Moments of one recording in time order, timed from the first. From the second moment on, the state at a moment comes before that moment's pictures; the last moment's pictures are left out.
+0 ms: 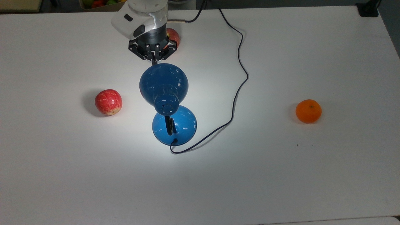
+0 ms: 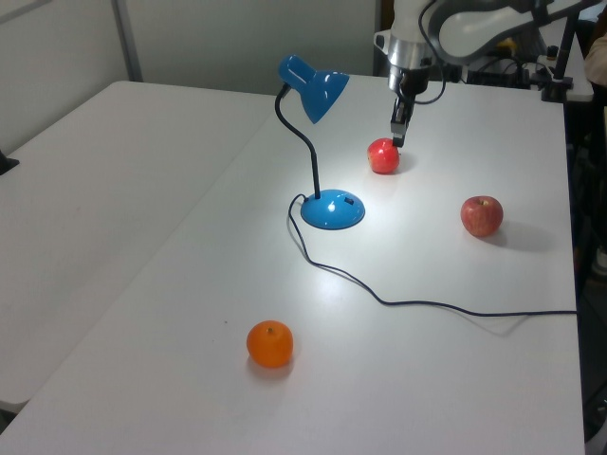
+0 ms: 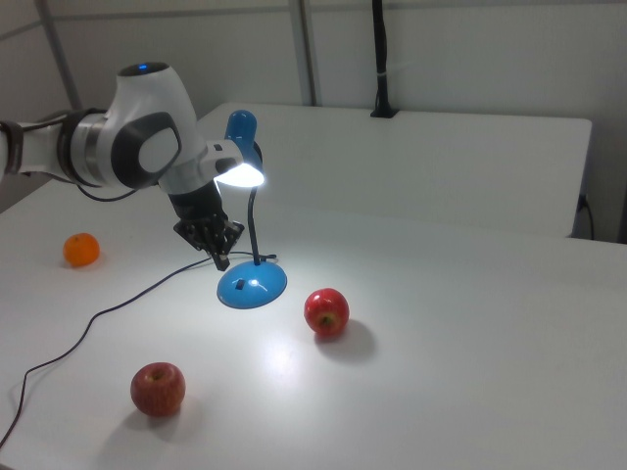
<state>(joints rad) 0.03 0.13 0.01 -1.87 -0.07 2.12 -0.04</state>
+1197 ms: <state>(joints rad) 0.07 0.35 0.03 -1.95 -0.10 2.65 0.04</state>
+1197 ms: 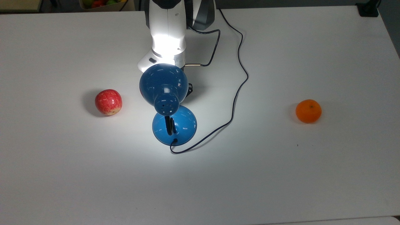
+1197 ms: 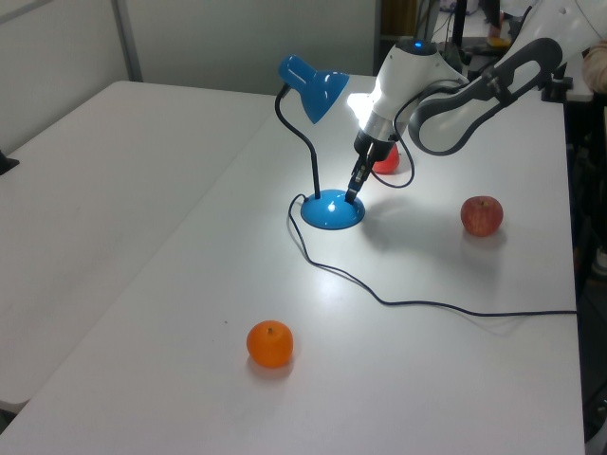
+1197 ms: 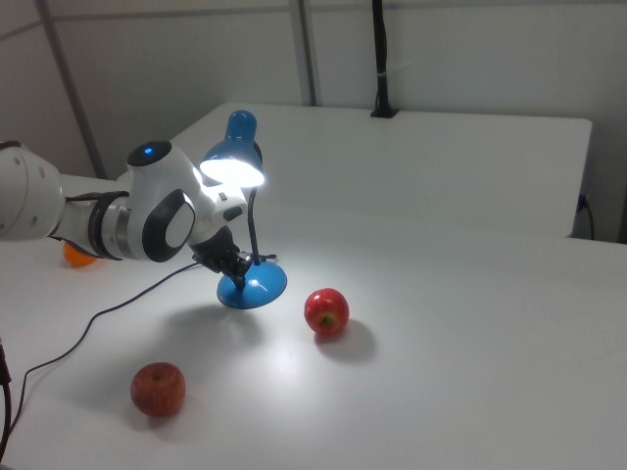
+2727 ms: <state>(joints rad) 0.08 0.09 0.02 -1.60 -0.11 1.67 0.02</state>
